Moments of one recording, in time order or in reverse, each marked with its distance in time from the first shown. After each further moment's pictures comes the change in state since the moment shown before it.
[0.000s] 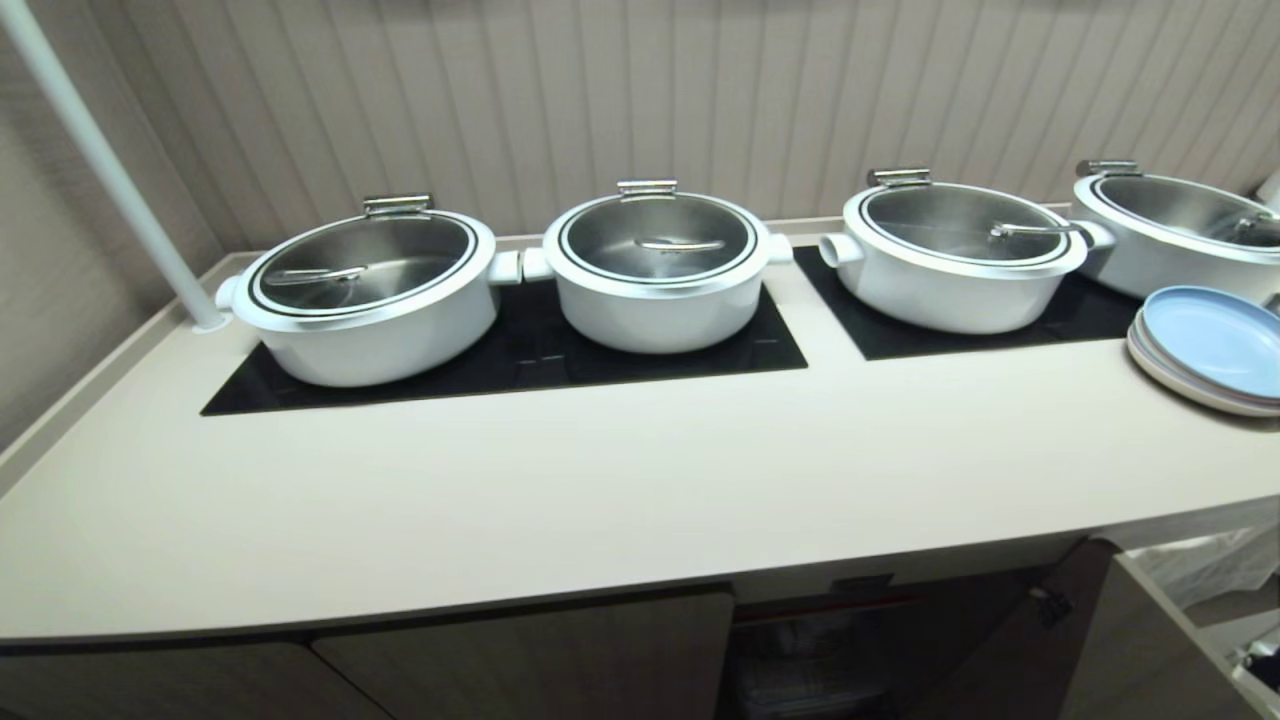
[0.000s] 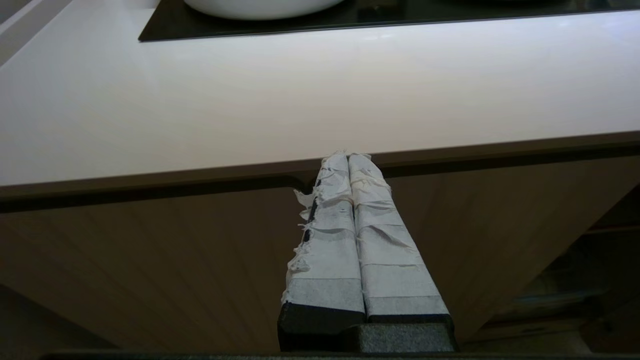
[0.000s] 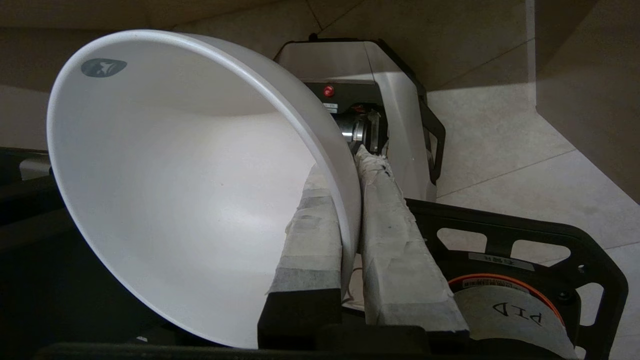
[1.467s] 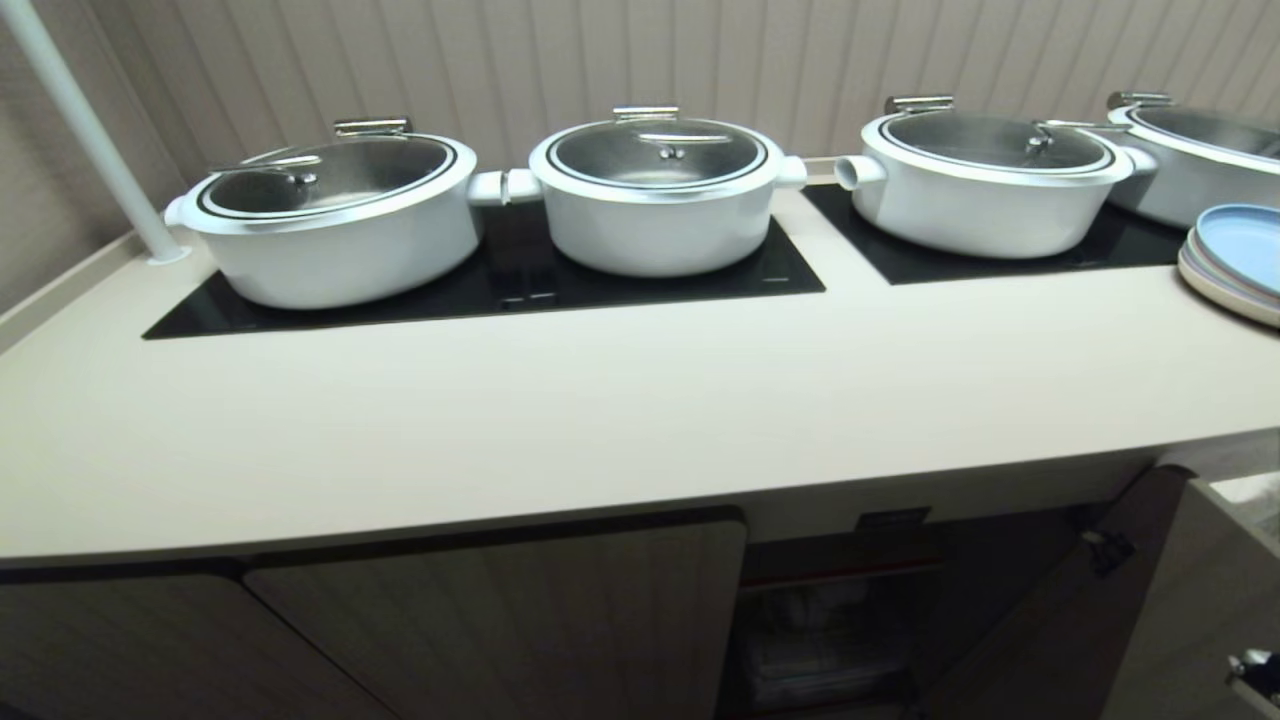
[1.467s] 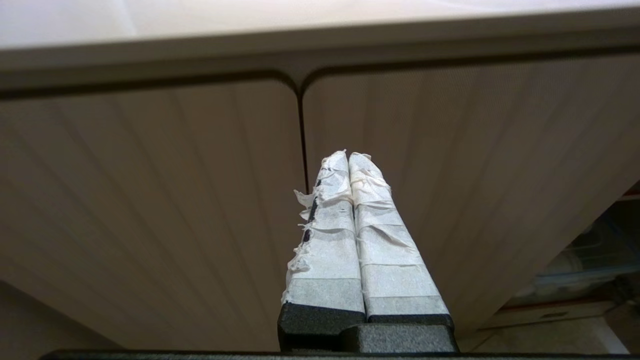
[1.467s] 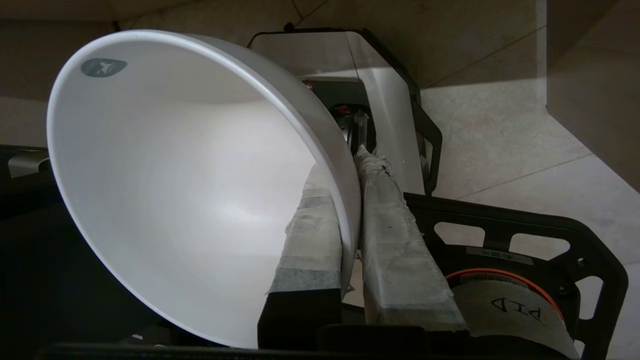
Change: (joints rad) left arm 0.000 0.000 0.000 0.000 0.000 0.000; right arm 0.003 0.010 0.016 -0.002 0.000 0.002
